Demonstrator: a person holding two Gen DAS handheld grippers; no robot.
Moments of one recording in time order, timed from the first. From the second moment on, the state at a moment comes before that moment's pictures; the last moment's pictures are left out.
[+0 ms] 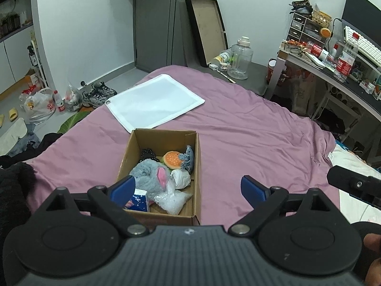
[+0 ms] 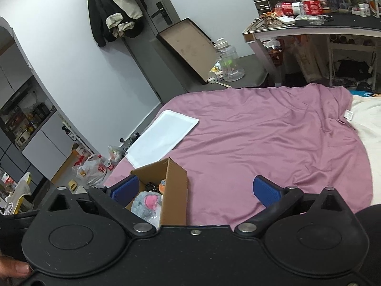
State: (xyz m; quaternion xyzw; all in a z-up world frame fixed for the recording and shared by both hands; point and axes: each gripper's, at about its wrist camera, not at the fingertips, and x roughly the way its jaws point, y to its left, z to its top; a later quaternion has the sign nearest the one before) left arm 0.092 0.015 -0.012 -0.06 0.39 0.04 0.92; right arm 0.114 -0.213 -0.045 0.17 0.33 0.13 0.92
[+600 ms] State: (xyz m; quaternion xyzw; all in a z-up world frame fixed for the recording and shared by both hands) left arm 0.044 0.012 0.020 -0.05 0.38 0.06 0.92; right arm 0.073 -0.220 -0.021 0.13 0.32 0.14 0.93
